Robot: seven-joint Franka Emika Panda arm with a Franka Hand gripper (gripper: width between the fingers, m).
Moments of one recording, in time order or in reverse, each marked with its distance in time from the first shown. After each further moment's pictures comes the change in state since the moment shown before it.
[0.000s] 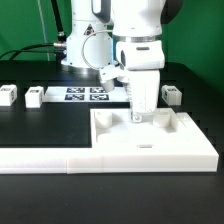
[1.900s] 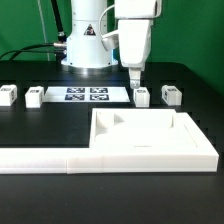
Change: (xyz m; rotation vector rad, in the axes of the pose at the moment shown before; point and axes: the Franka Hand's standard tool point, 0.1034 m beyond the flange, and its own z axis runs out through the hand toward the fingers) arm 0.003 -0.014 -0.069 -0.089 -0.005 0.257
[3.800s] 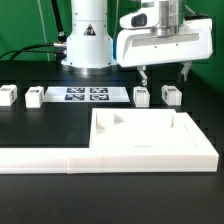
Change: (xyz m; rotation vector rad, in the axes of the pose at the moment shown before) arm 0.051 -0.086 0.015 0.076 0.010 1.231
